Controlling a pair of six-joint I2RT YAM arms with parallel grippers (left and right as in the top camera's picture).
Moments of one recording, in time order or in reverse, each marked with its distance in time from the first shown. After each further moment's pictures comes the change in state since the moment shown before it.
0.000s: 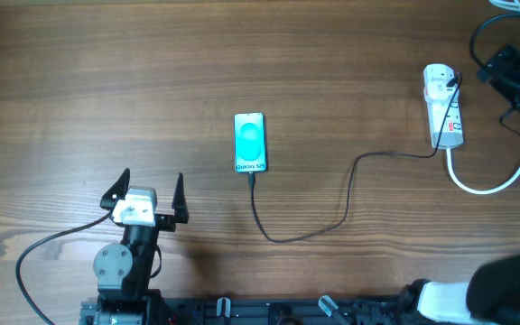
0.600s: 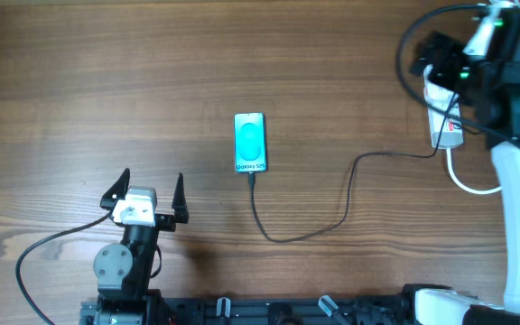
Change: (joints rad) left arm 0.000 0.000 0.000 0.000 0.000 0.000; right arm 0.365 -0.148 0.000 -0.001 0.003 0.000
